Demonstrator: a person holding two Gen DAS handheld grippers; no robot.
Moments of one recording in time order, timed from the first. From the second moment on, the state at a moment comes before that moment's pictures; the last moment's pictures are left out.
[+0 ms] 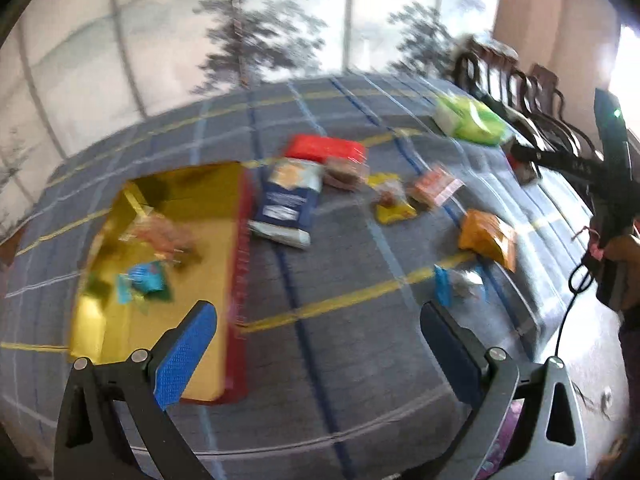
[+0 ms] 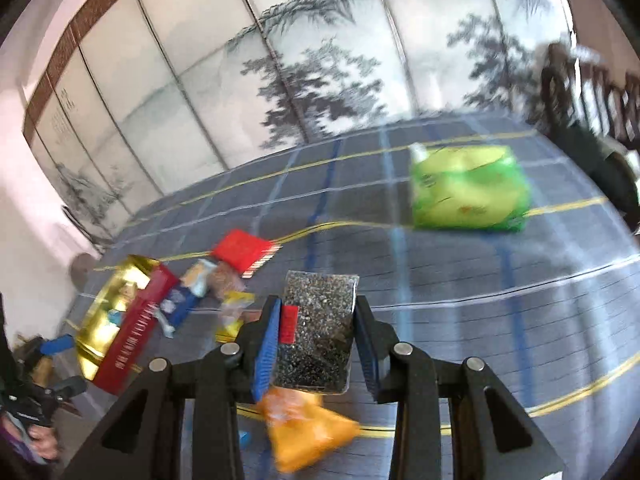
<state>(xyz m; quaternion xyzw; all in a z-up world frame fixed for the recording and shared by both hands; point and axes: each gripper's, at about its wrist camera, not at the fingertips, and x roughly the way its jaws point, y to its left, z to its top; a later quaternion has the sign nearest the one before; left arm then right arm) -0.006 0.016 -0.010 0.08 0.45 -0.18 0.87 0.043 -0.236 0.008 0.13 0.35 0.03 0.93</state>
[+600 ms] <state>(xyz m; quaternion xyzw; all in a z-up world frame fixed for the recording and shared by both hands) 0.031 -0.087 -0.059 0.07 0.55 -0.28 0.79 0.005 -0.295 -0.053 0.18 0.35 -0.03 0.92</state>
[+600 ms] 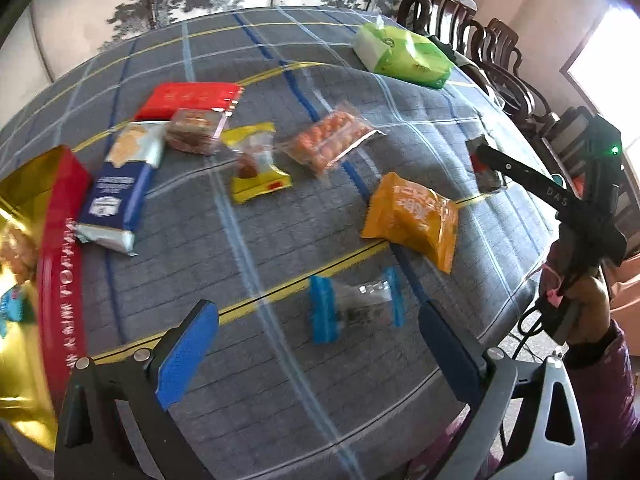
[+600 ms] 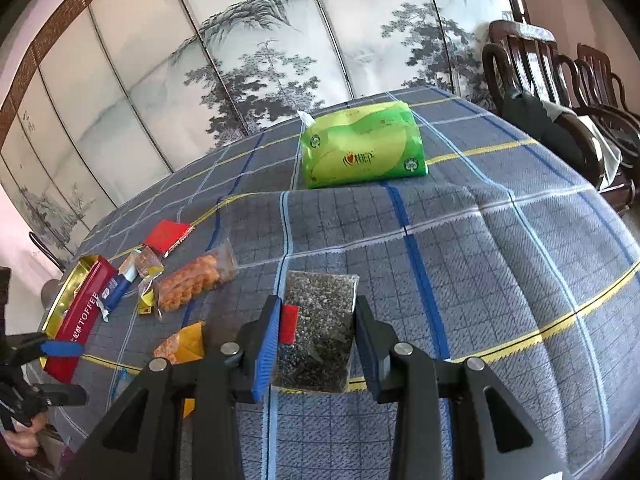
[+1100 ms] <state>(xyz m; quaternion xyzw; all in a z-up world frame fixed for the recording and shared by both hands) 0.019 -0.128 -0.085 0.18 0.51 -0.30 0.79 0.008 -0.299 -0.064 0.19 0.36 -0.03 0.91</state>
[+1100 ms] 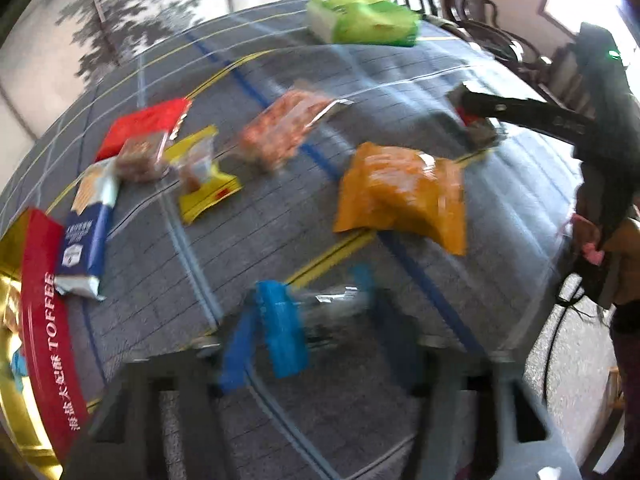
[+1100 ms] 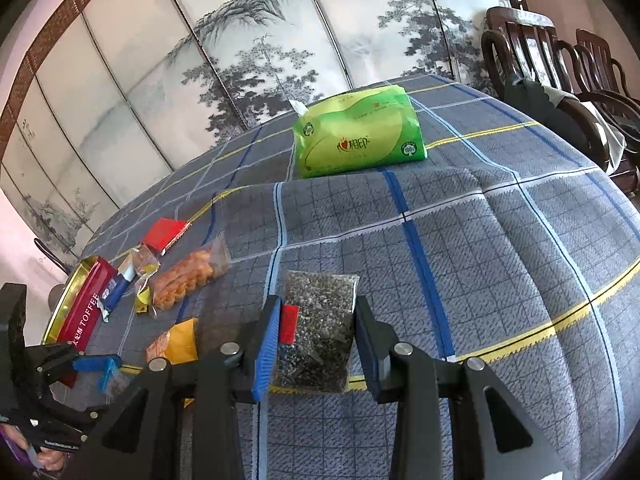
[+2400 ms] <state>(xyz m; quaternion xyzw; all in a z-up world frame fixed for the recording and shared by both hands) -0.003 -0.009 0.004 0.04 0.45 -0.23 0.86 0.011 -0.282 -0.065 0.15 0.40 -0.08 0.90</state>
